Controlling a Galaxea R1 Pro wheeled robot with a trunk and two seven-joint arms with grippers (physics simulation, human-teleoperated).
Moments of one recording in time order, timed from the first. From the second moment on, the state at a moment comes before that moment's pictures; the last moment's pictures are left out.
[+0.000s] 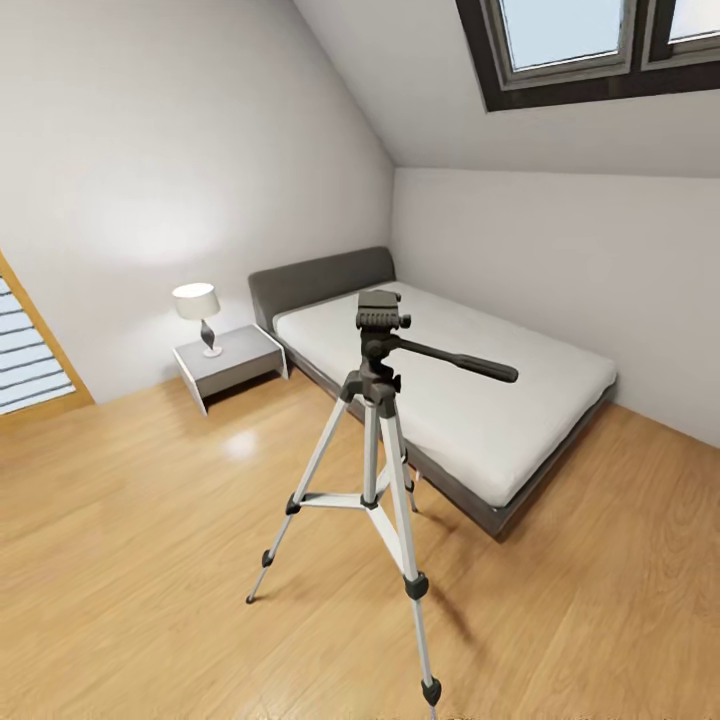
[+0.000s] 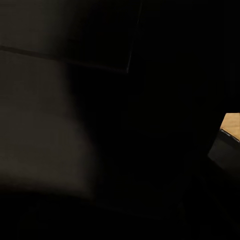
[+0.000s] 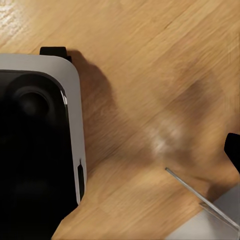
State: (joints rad) left arm -0.26 0.01 -0.11 -0.01 0.66 -0.01 0.07; right arm -0.20 -0.11 0.00 0.03 0.01 -0.11 -0.09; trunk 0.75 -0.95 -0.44
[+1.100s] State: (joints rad) left arm -0.26 0.01 -0.11 -0.01 0.66 -0.01 0.07; right arm -0.20 -0.11 0.00 0.03 0.01 -0.11 -0.09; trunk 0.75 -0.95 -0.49
